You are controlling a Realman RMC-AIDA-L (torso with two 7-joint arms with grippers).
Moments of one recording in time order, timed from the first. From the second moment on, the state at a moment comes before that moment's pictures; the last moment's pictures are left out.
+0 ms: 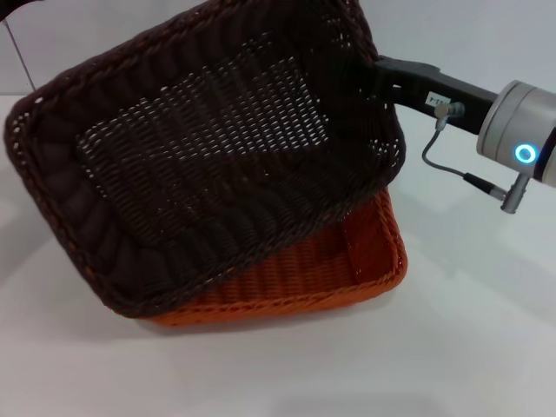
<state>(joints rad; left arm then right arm) -0.51 -2.04 0.76 0.83 1.29 1.15 -1.42 0.27 2.09 -1.62 -1.35 -1.42 -0.63 2.14</state>
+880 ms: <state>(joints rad) -0.51 -2.03 0.76 0.82 1.29 1.14 -1.43 0.14 2.09 -1.75 -1.42 -1.40 -0.56 2.13</state>
